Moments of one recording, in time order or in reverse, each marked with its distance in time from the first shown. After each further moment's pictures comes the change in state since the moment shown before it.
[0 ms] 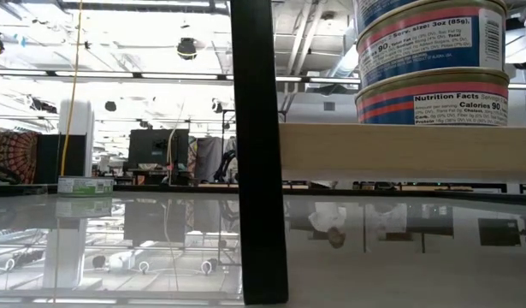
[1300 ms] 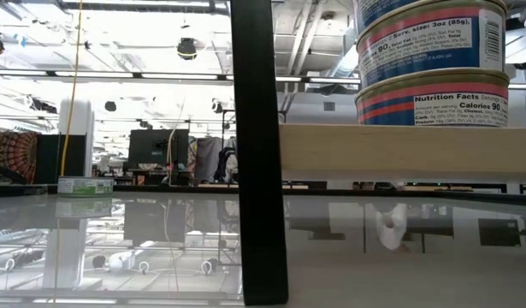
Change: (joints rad) left arm -0.586 -0.114 -0.020 -0.348 -0.723 -0.585; right arm 0.753 -0.268 0.000 -0.983 0.544 1.153
